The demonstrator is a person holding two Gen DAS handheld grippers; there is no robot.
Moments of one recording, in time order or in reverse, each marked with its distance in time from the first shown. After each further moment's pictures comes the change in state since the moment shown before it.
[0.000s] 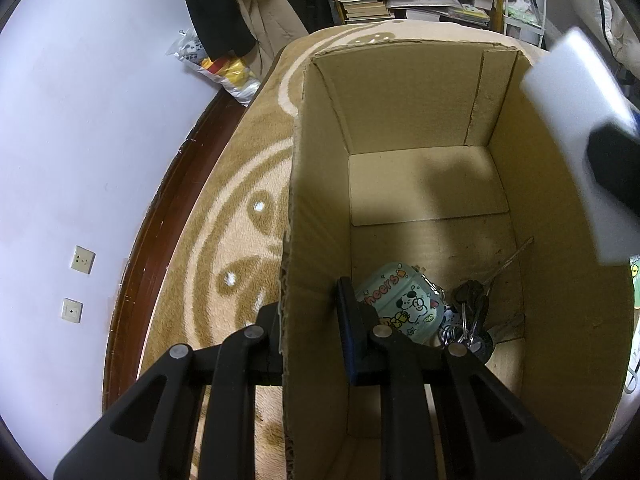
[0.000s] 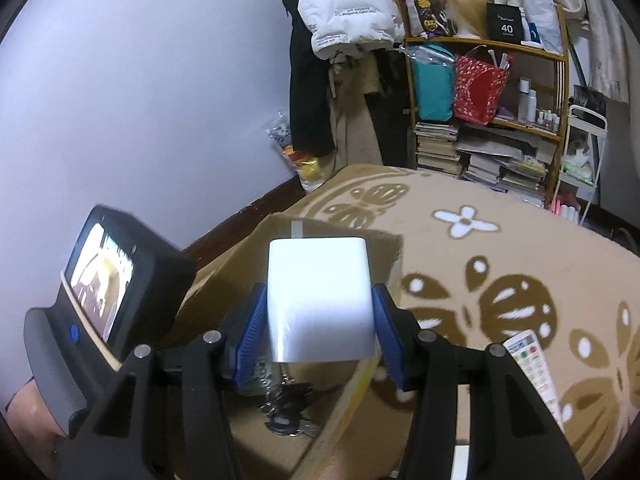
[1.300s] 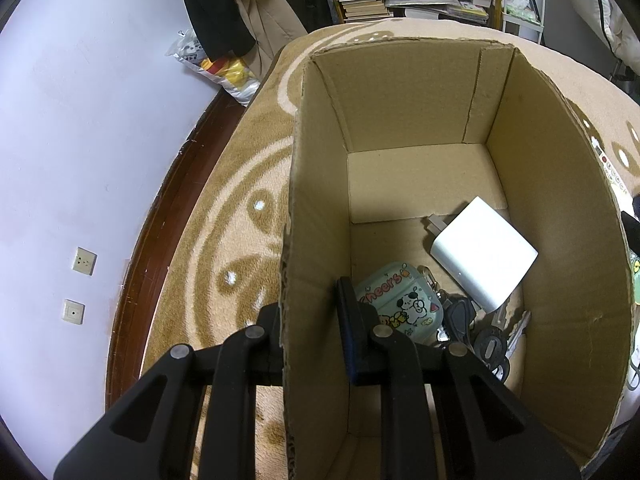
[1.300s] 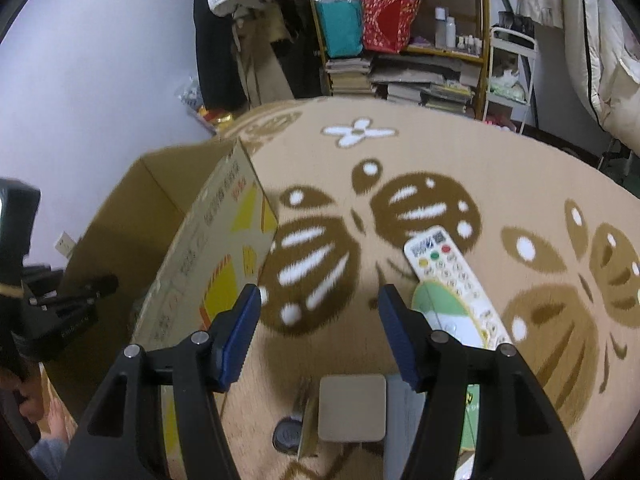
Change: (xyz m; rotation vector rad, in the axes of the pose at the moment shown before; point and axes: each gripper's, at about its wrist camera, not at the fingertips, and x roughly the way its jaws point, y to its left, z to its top) left arm -0.003 -0.002 0.001 0.004 0.002 0.005; right arm -0.004 -0.088 -0.052 0.198 0.195 -0.213
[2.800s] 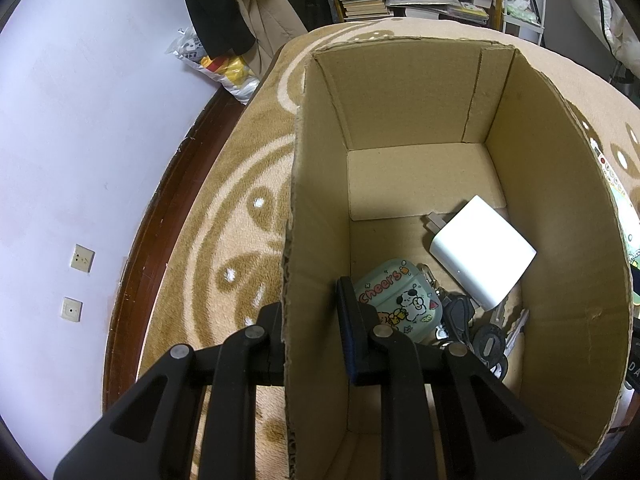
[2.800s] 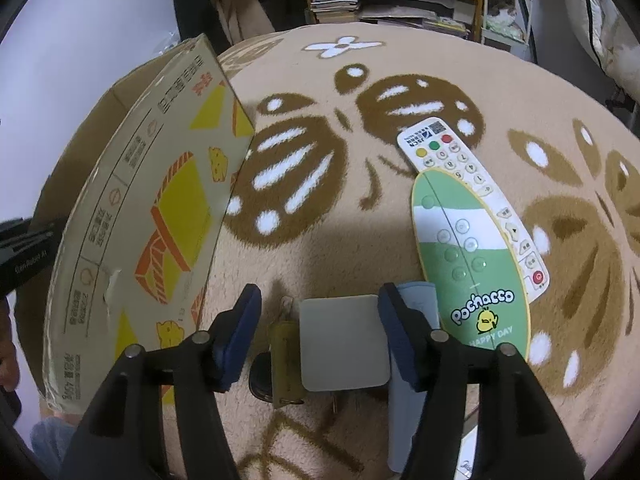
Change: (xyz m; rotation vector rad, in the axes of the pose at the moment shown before) left arm 0.004 0.004 -0.002 -0.010 0.003 -0.012; right arm 0.029 -0.011 -0.038 0.046 0.186 -0.009
